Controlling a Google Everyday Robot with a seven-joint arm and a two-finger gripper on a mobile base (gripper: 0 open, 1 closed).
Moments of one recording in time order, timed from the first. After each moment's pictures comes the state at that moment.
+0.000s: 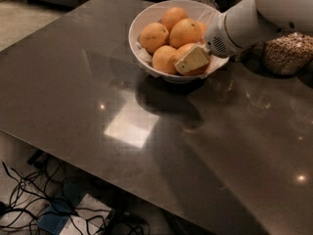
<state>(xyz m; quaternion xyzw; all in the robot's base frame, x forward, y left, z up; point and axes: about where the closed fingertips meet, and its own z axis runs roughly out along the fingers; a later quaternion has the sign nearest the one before) 0.613 -0.113 0.933 -0.41 0.83 0.06 0.39</state>
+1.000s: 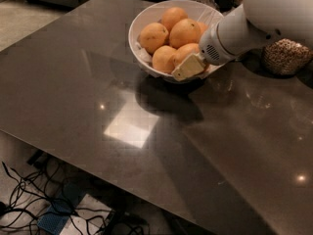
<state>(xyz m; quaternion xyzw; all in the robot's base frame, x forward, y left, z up) 0.613 -0.107 0.906 -0.40 0.84 0.07 0.36</state>
